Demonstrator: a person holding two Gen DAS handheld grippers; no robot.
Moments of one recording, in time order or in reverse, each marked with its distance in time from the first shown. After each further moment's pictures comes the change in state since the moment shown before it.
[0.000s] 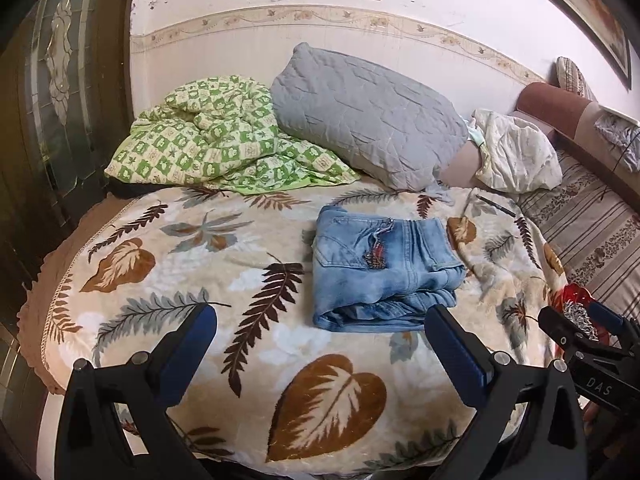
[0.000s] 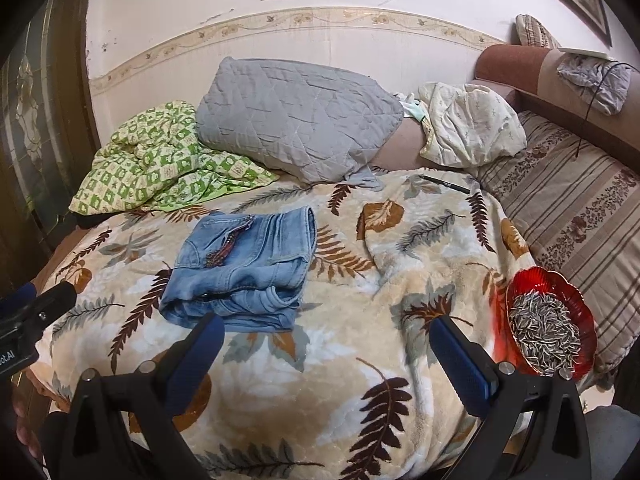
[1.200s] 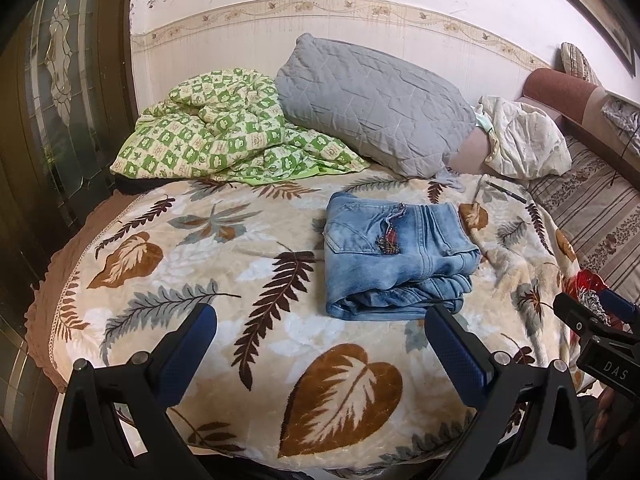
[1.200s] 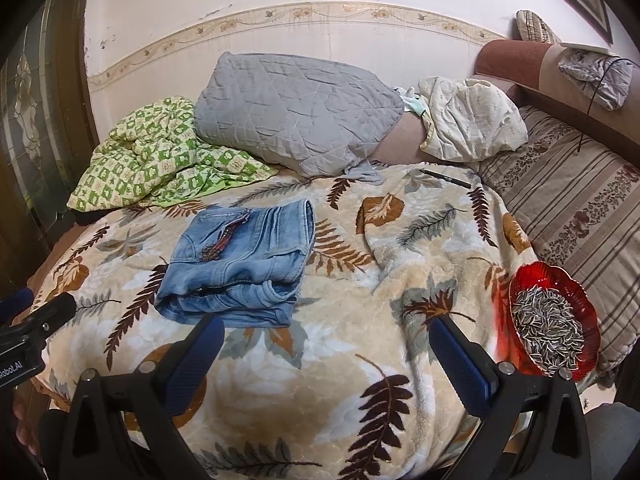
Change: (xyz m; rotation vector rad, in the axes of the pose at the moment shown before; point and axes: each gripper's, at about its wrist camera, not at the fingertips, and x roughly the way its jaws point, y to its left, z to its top) left arm 0.008 -0.001 -0.008 0.021 0.030 0.031; right arm 0.007 -0.004 -0.005 0.006 0.014 -0.002
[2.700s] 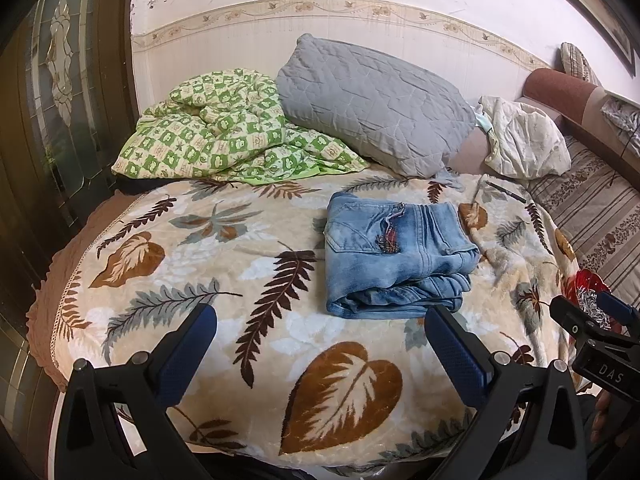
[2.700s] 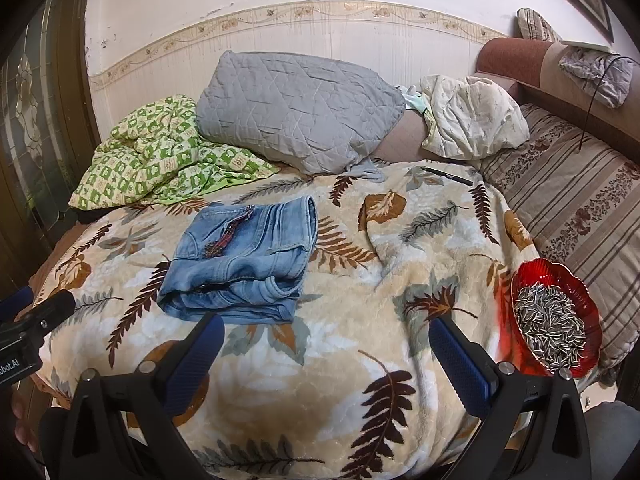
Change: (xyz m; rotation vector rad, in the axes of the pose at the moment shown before) left arm -0.003 0.002 -0.002 -0.001 -0.001 -0.004; right arm -0.001 0.001 -0.002 -0.001 0.002 0.000
